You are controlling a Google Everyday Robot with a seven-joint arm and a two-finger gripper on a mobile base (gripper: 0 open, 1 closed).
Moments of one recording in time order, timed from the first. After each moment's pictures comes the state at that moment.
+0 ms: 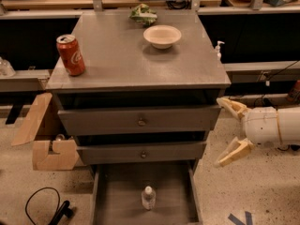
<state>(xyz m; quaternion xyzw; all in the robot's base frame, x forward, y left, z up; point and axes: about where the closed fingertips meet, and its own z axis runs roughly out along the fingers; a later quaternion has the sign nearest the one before) 0.470 -0.187 0.787 -0.58 0.65 0.21 0.45</state>
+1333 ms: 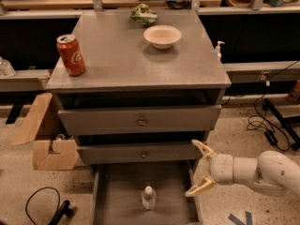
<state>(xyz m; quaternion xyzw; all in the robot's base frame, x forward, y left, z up) 0.478 -0.147 0.580 -0.54 0.62 0.27 0.49</state>
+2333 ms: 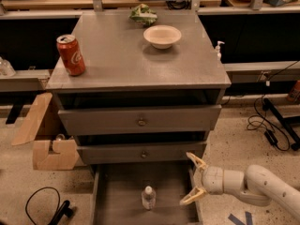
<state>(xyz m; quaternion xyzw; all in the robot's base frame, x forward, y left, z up) 0.480 -0.138 0.485 -0.52 0.62 0.31 0.50</state>
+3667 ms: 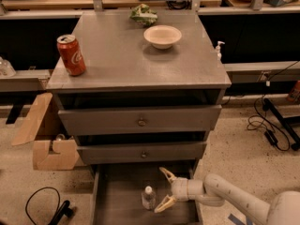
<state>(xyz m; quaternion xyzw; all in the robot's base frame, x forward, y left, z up) 0.511 -0.043 0.303 -0.54 0.60 0.36 0.47</state>
